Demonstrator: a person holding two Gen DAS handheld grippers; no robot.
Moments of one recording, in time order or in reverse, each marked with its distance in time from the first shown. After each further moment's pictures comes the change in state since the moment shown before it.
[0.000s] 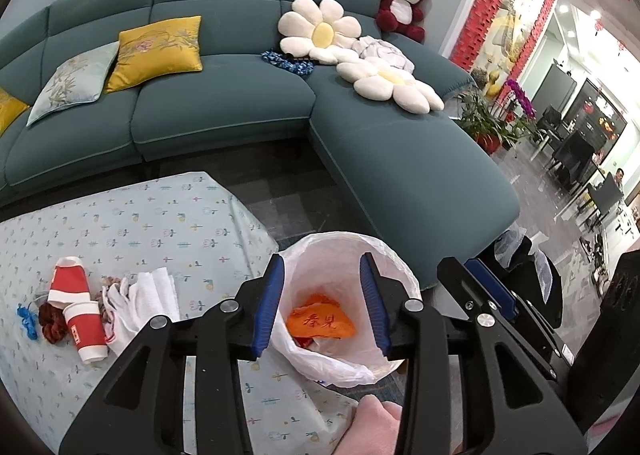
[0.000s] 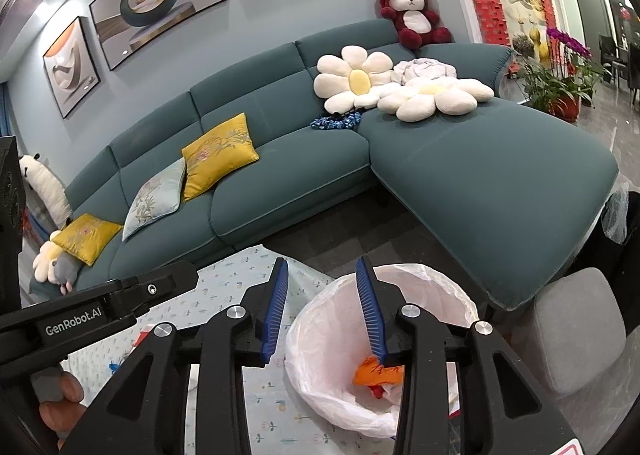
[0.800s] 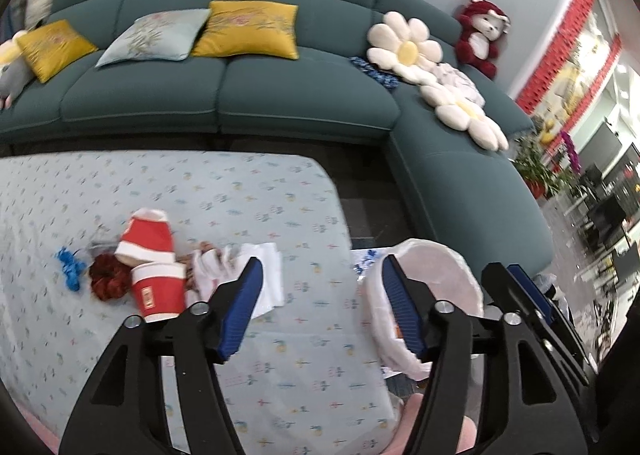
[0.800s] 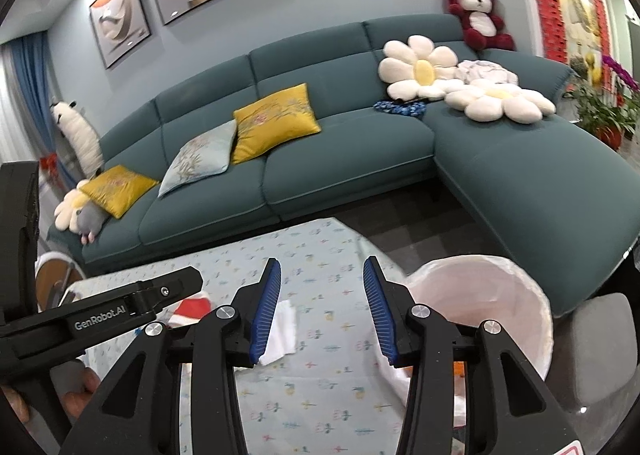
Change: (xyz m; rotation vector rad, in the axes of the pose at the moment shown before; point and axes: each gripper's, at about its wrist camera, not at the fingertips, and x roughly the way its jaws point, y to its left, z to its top) left arm -0.041 0.139 -0.029 -0.227 -0.022 0.136; right arm 0.014 0.116 -0.028 -0.157 0.075 0.112
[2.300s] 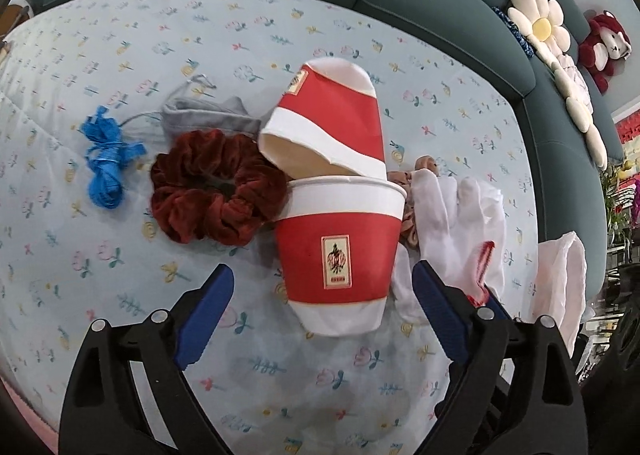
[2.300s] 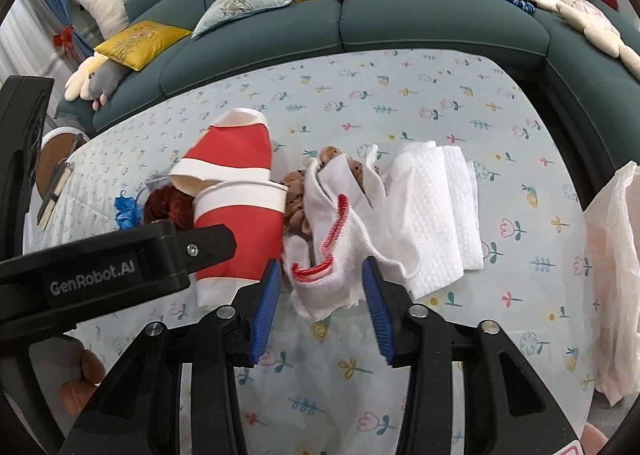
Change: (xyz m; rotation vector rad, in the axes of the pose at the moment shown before) left arm 0.123 0.210 -0.056 -0.292 0.308 0.166; right arm 0.201 0.135 -0.136 -0.170 0.461 0.098
